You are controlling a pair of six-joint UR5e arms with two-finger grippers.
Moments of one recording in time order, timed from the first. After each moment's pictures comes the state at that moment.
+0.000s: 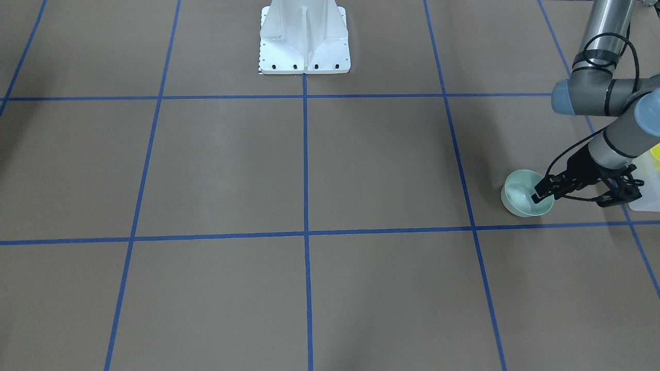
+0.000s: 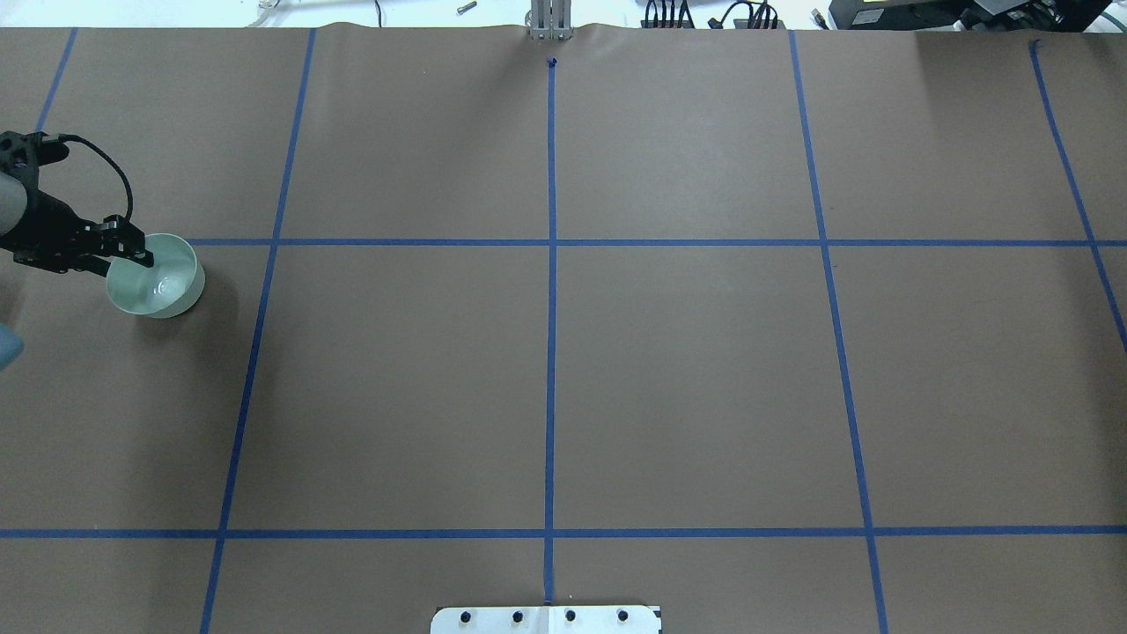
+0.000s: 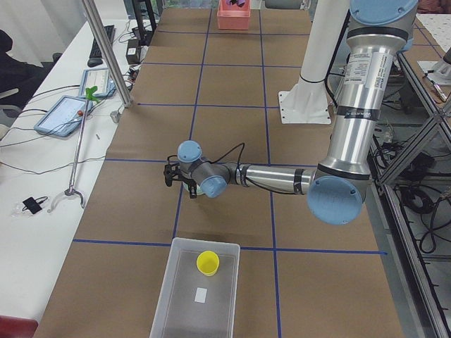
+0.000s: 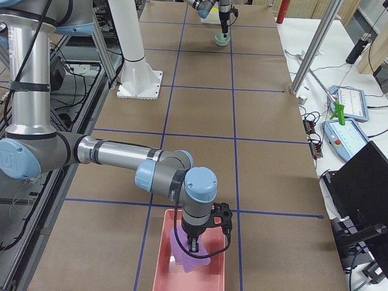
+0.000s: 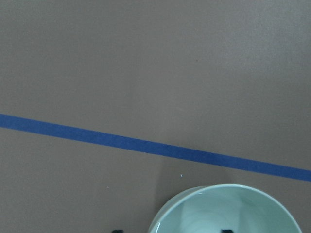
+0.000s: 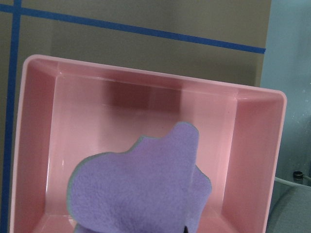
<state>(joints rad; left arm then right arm) -1.04 -1.72 -1.41 -2.28 -2.25 -1.01 1.80 -1.66 1.60 -1.72 2.09 -0.39</state>
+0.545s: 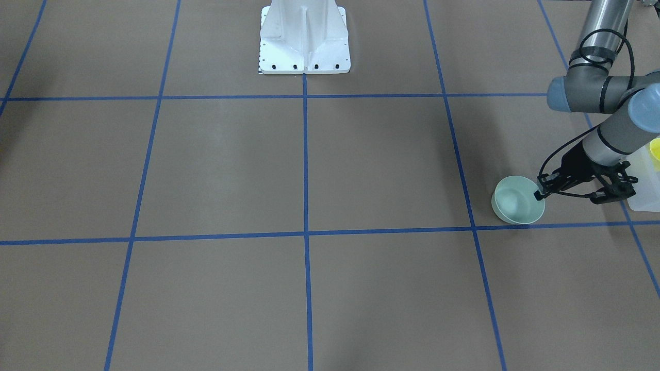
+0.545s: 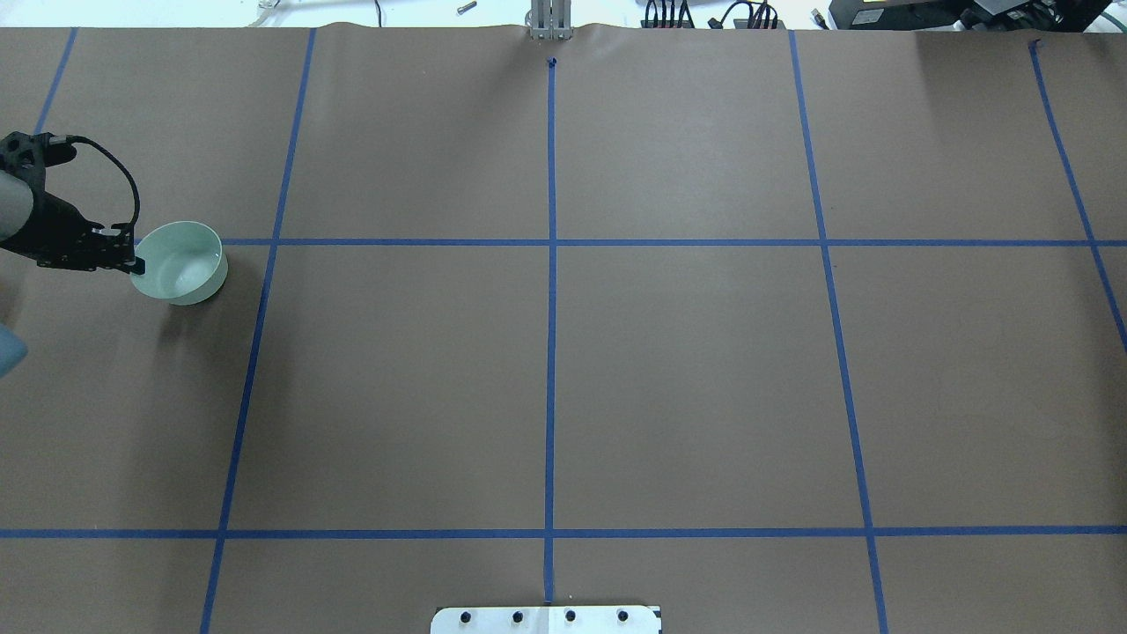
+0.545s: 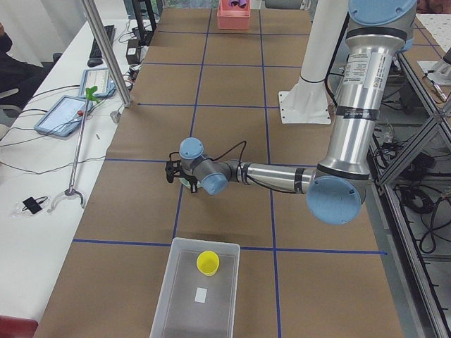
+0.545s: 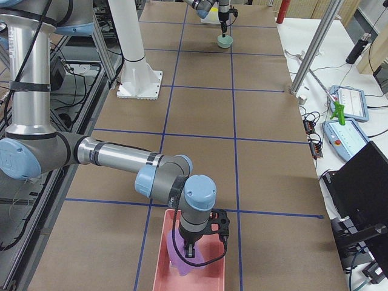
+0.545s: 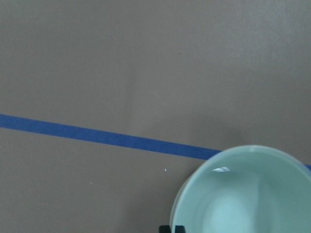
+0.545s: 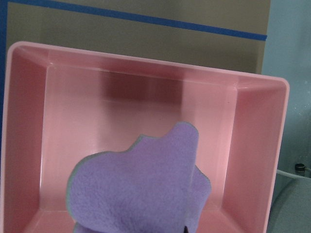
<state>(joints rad) -1.03 -1.71 -1.46 -2.26 -2.25 -1.02 1.80 -1.65 1.56 -1.72 2.08 -0.38</state>
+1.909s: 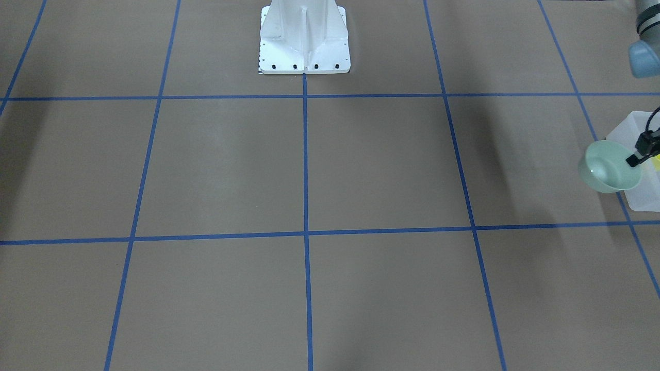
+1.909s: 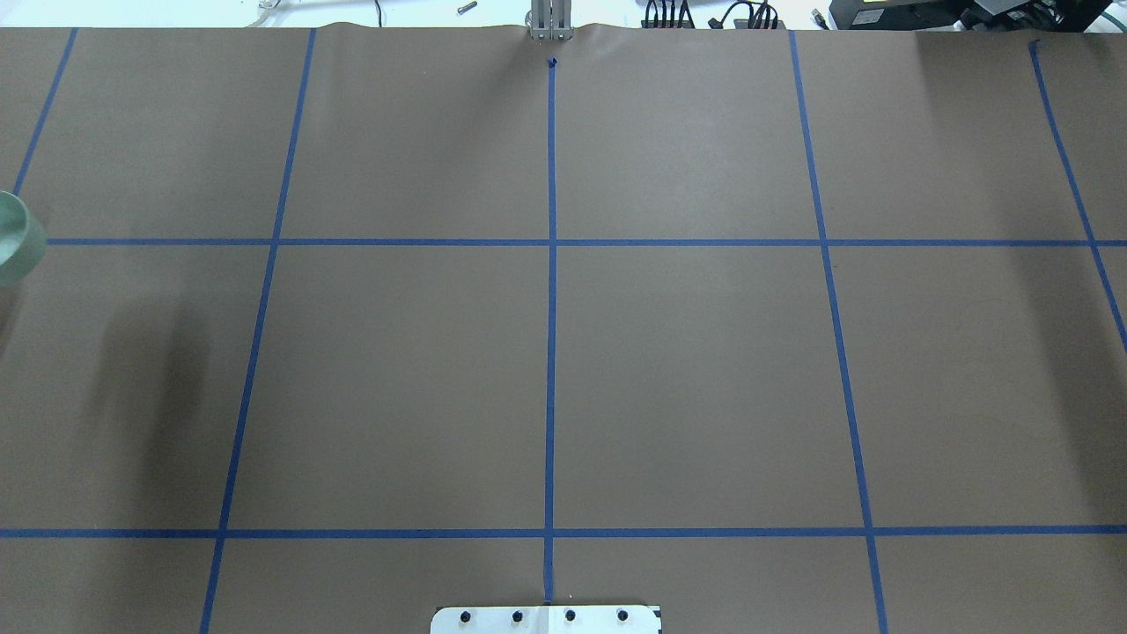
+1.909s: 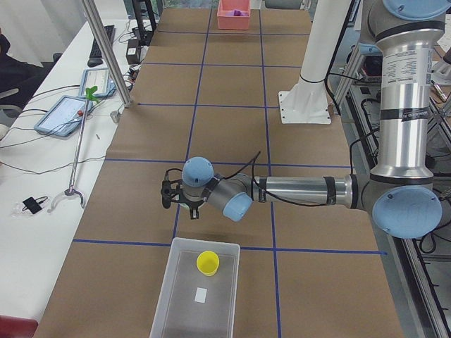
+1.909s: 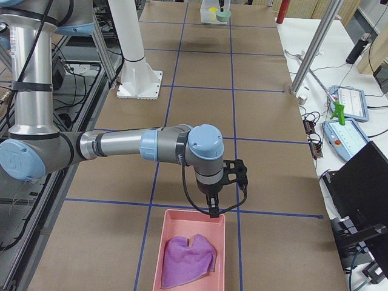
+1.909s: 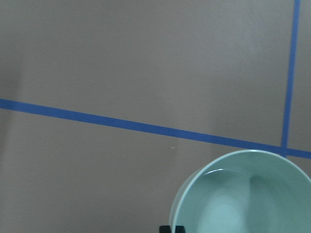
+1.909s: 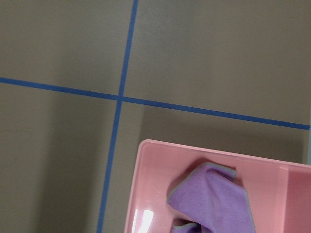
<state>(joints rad) -1.43 -1.50 -1.57 -2.13 -2.42 -0.64 1.76 -1.63 1.81 -1.74 2.29 -0.25</state>
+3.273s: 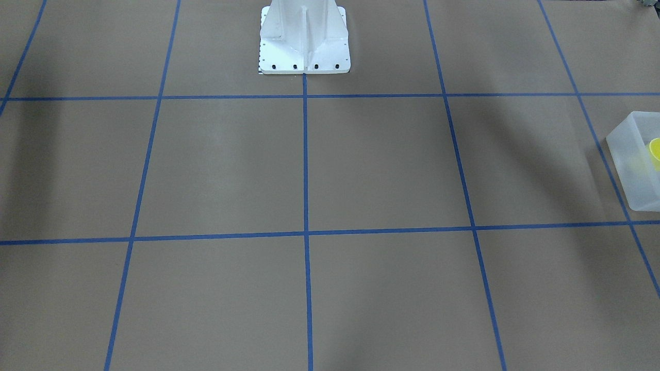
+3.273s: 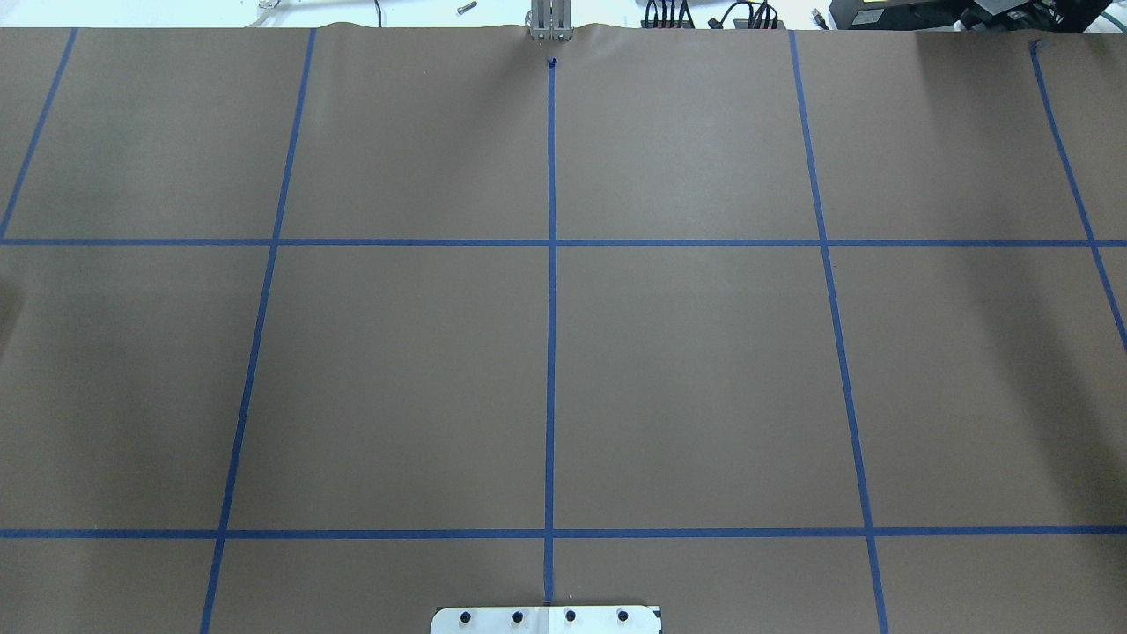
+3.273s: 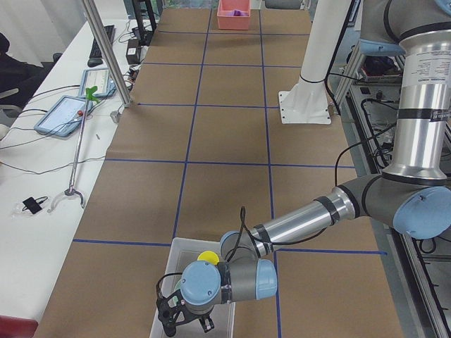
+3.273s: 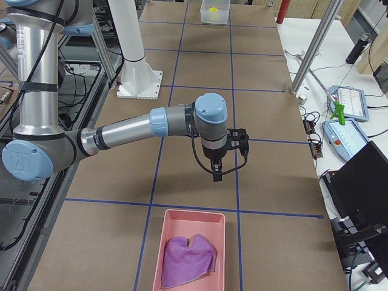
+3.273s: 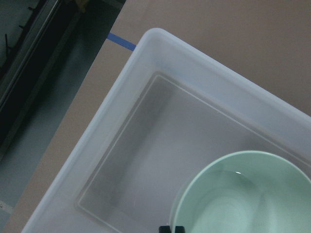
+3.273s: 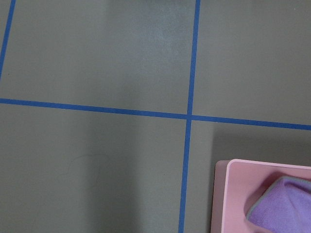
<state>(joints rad) -1.78 -1.60 -1.12 -1.96 -2.29 -0.35 1.62 -1.64 1.95 -1.74 2.34 -0.02</state>
